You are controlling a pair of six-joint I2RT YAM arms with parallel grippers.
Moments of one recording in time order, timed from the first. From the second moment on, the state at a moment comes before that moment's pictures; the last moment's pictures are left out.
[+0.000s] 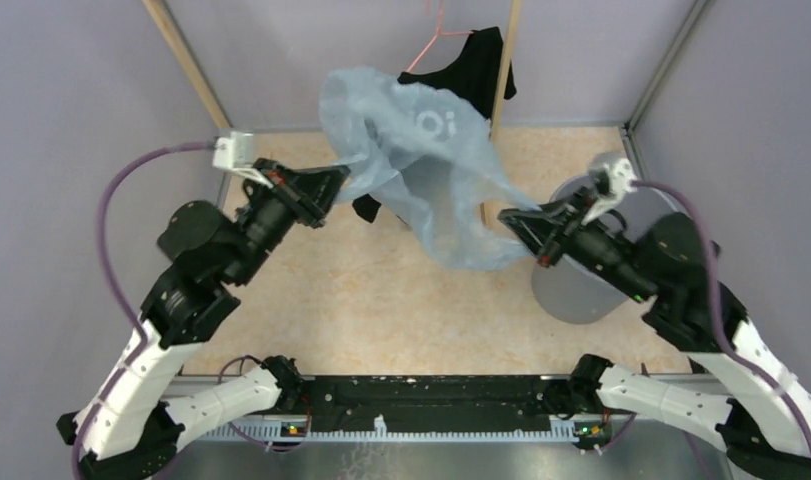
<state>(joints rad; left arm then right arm) -0.77 0.89 1.39 -0.42 -0.18 -0.54 0.90 0.81 1.25 -0.45 0.02 0.23</state>
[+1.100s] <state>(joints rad) -0.77 0.73 1.10 -0.22 -0.45 -0.21 0.90 0.74 0.98 -0.46 0.09 0.42</state>
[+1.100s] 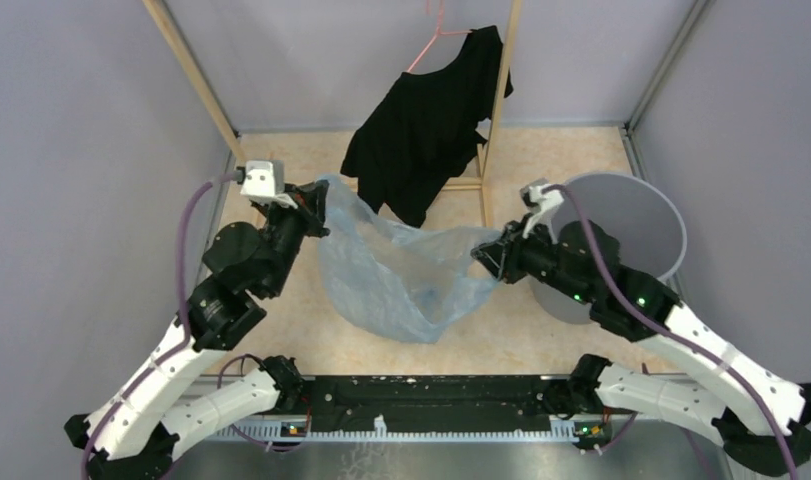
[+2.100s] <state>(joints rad) -0.53 0.66 0.91 -0.18 -0.55 -0.16 0.90 1.04 1.23 -1.04 0.69 0.36</state>
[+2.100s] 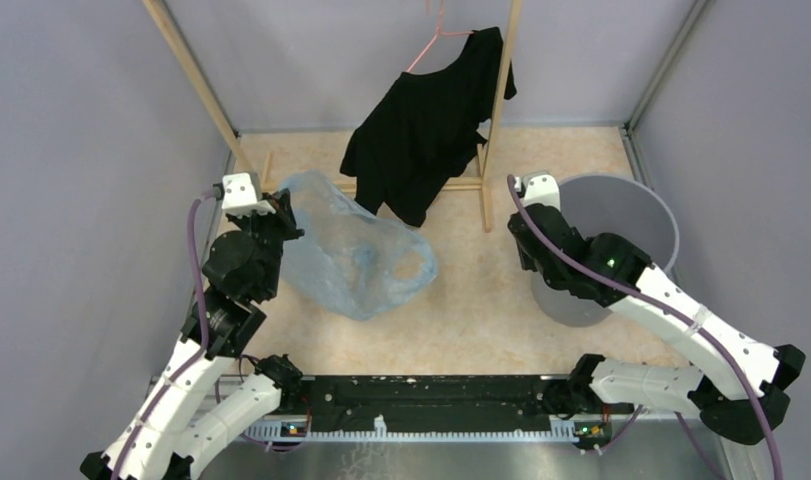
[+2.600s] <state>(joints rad) -0.53 0.66 0.89 -0.18 -0.55 -0.16 0.89 1.03 1.23 -0.83 0.24 0.23</state>
